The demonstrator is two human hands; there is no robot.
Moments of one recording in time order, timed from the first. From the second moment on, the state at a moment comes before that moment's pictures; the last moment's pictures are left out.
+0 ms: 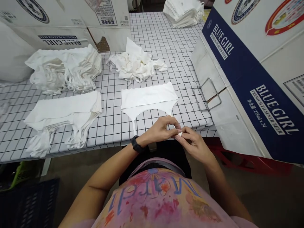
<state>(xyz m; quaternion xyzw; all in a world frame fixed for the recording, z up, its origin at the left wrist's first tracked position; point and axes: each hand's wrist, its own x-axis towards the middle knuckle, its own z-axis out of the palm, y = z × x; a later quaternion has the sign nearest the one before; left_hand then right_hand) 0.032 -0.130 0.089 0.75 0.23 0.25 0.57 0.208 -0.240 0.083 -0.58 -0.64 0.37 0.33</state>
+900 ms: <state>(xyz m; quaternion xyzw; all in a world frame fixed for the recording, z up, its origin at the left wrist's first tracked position) 0.014 -0.070 0.066 0.75 0.36 0.29 0.48 0.186 -0.157 0.064 -0.65 -0.41 0.45 0.45</state>
